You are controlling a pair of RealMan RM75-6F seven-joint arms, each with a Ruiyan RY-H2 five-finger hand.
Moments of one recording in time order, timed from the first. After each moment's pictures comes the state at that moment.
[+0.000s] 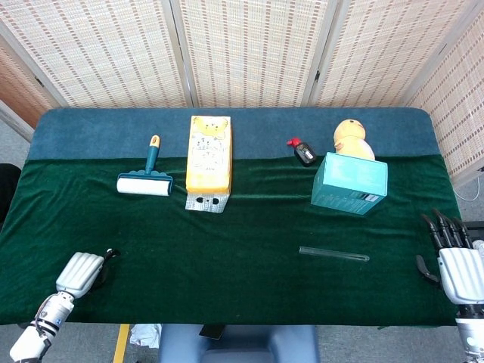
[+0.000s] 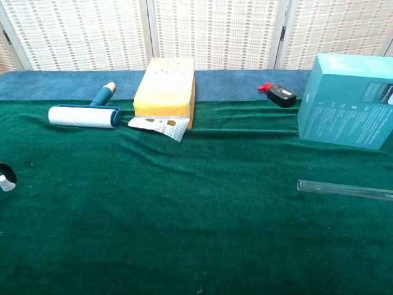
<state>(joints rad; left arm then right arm) -0.32 -1.28 0.04 -1.45 1.48 1.07 0.12 0.05 -1.11 0.06 -1.60 -1.51 1.51 -0.02</state>
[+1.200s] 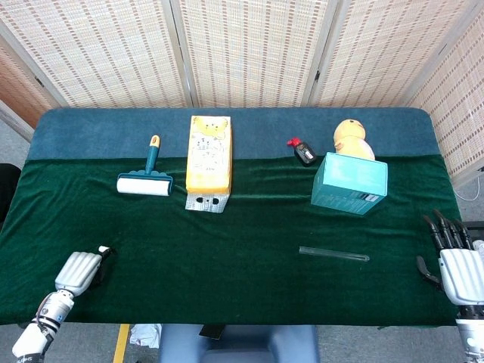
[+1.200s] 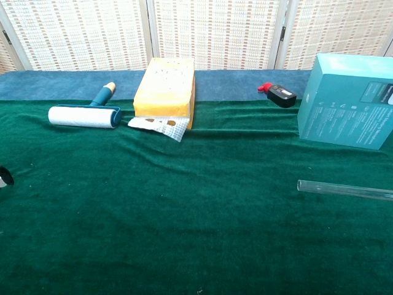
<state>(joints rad) -0.34 -1.30 0.03 -1.43 1.39 1.03 0.15 0.04 -1.12 0.06 -1.60 -1.50 1.51 -0.01</state>
